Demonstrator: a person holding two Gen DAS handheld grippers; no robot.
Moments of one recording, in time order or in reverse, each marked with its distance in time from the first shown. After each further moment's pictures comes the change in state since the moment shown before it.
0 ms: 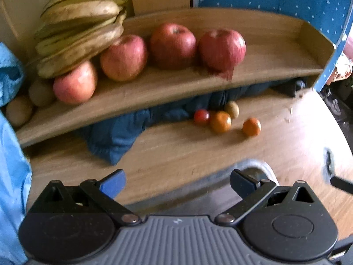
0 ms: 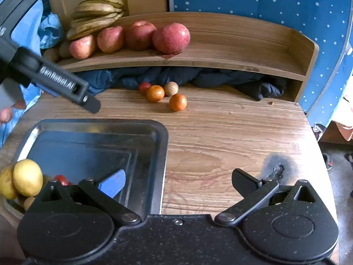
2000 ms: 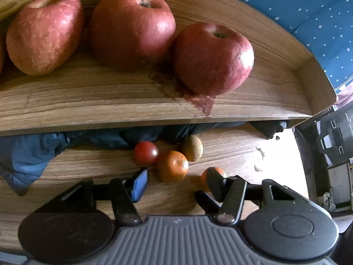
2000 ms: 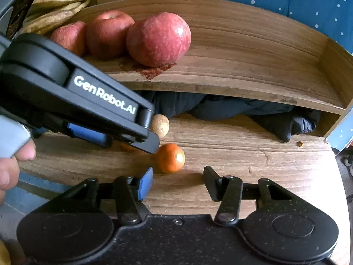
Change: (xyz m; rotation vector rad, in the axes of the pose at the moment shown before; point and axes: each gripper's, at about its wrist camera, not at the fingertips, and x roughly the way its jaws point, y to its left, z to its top) left arm 0.096 -0.010 0.051 -0.219 0.093 -0.339; right arm 0.105 0.008 0.075 -0.001 0.042 -0.070
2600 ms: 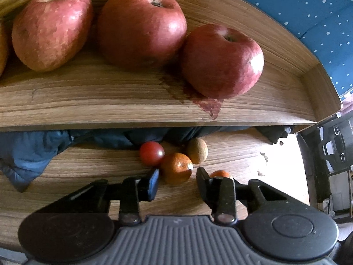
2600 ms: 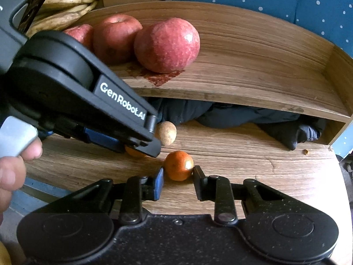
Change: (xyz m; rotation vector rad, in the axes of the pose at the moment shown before) left arm -0.004 0.010 0.001 -0.040 -0.001 0.013; right arm -0.006 0.009 -0.002 -0.011 -0.026 0.015
